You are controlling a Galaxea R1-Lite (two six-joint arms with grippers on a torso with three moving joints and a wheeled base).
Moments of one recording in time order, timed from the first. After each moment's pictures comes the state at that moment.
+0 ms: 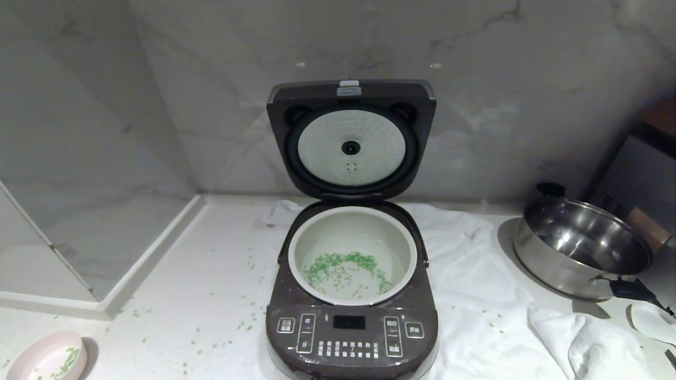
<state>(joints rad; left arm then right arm) 0.00 0.00 -0.01 0.03 -0.02 0.08 0.00 0.00 -0.04 0.10 -0.01 -0.01</state>
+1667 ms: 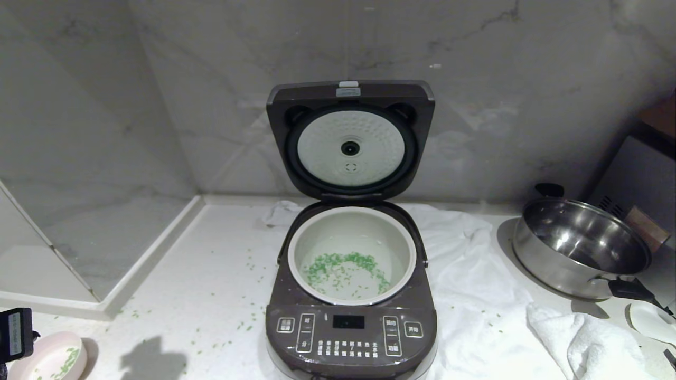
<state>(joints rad) 0.37 1.17 -0.68 0.37 0.07 -0.04 0.00 0.00 -0.04 0.10 -0.01 0.00</state>
